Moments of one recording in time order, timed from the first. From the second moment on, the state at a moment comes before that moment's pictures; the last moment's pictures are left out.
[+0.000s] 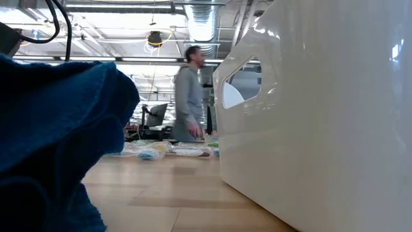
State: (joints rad) left arm -0.85 1.51 0.82 -0.70 -0.02 -1.63; right arm 0.43 0.79 0.67 0.34 0.05 -0.06
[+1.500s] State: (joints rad) left arm -1.00 1.38 0.82 -0.61 0.43 -1.98; right arm 0.43 0.79 0.67 0.34 0.05 -0.06
